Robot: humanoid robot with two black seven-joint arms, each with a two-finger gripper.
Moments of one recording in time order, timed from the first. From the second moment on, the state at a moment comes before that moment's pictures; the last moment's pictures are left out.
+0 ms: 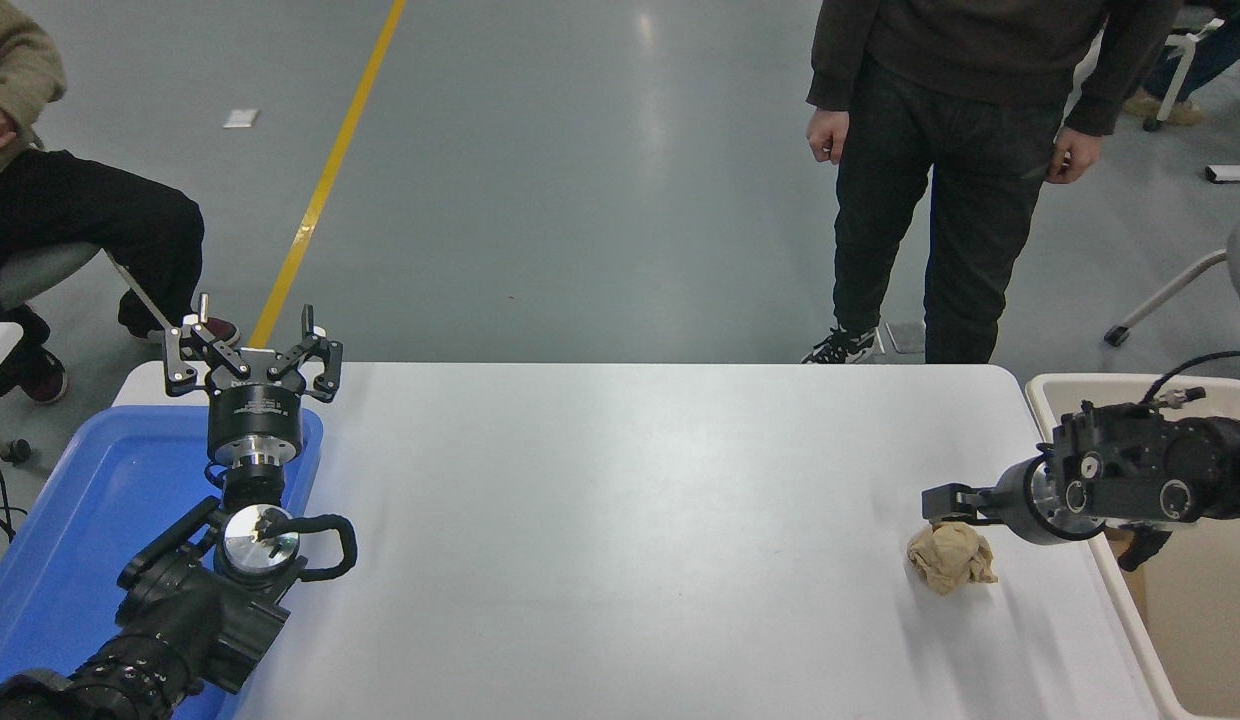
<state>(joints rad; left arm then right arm) -0.58 0.10 -1.09 -0.42 -0.12 -0.59 -0.59 1.25 -0.46 -0.92 1.02 -0.50 0.11 -0.07</state>
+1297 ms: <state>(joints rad) -0.59 0.10 -1.09 -0.42 -0.12 -0.60 -0.59 1.89 -0.59 -1.20 1.40 -0.37 0.19 -0.06</state>
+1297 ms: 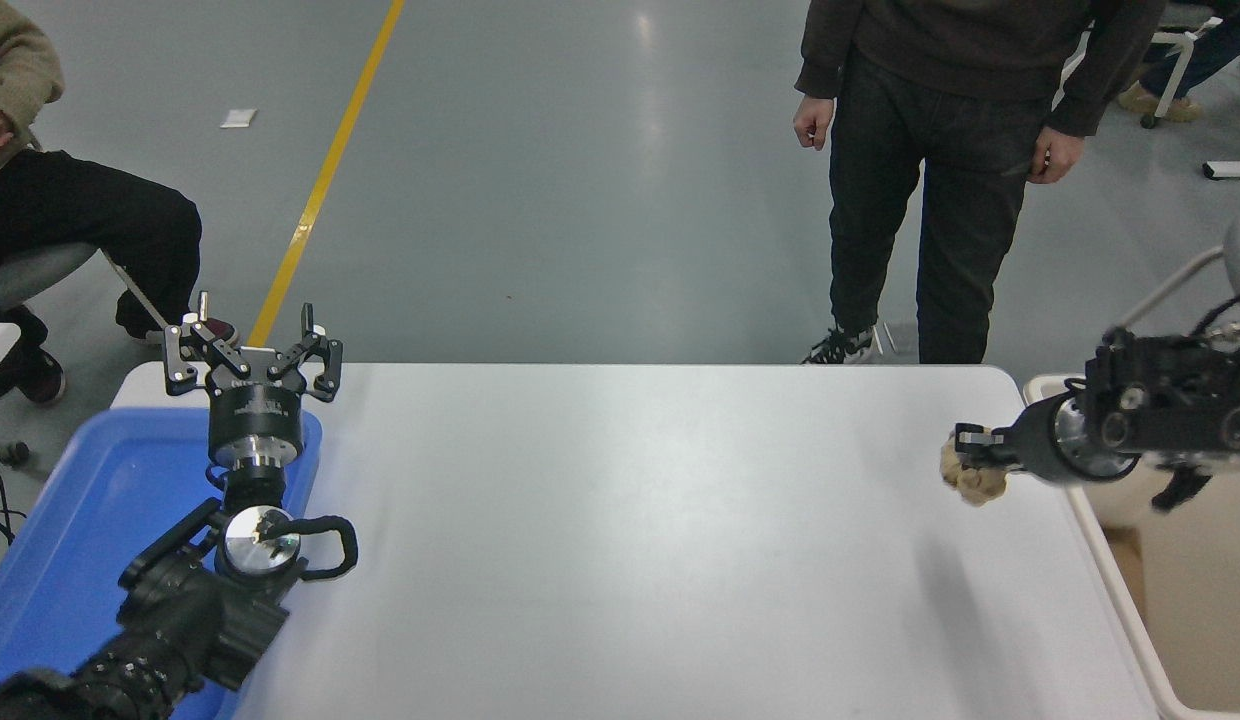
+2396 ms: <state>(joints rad) -0.58 0.10 -1.09 -0.42 -0.12 -0.60 -0.59 2.16 -0.77 -1.50 1.19 -0.55 0.36 -0.05</state>
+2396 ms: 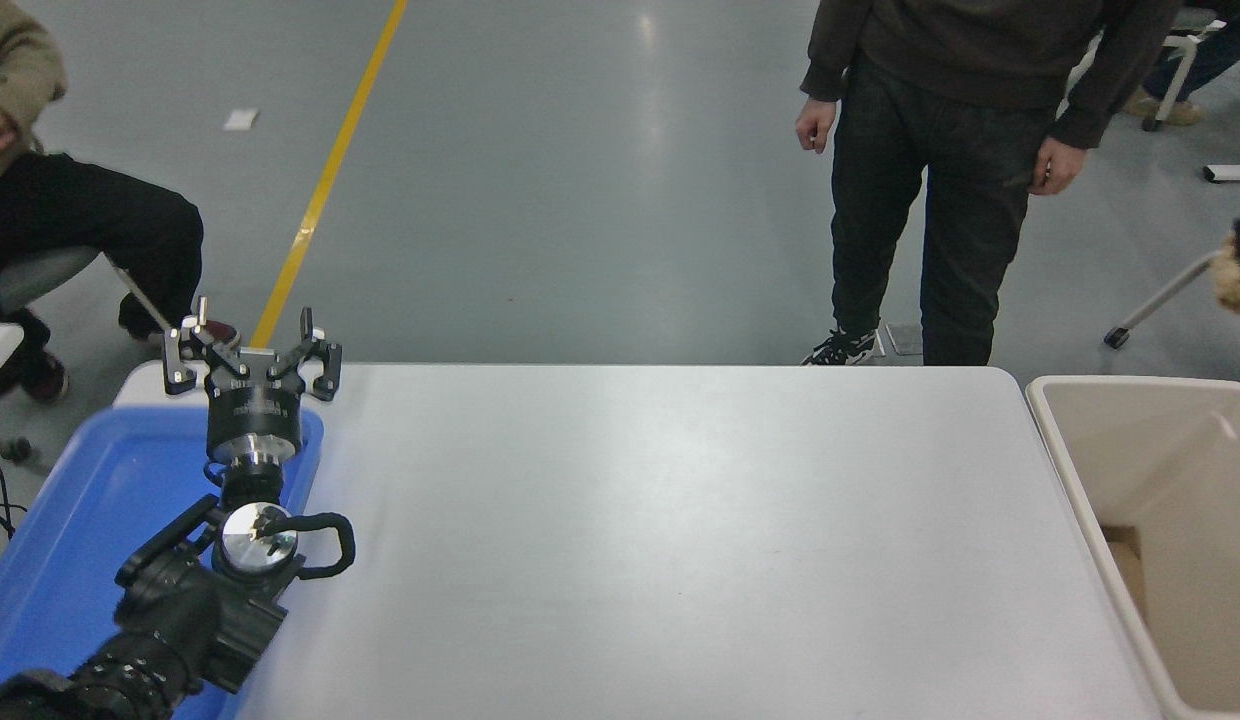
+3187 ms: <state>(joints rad) -0.59 0.10 -1.09 -0.42 -0.12 -0.60 -0.59 0.86 -0.63 -0.93 0.34 -0.17 0.04 -0.04</state>
